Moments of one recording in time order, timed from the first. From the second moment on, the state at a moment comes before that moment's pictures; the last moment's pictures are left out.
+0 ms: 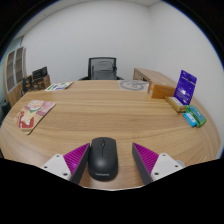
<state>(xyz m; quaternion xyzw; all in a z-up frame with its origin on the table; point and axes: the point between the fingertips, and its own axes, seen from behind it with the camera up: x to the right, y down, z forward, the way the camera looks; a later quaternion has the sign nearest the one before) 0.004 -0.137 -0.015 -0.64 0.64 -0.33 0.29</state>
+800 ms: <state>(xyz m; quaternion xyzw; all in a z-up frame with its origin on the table) 0.025 -0.104 0.061 -0.61 0.66 -0.30 0.31</state>
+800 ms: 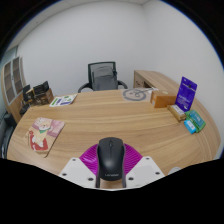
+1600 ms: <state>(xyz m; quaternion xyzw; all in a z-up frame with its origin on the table) 0.142 0.234 0.007 -0.68 0.59 -0.28 0.33</state>
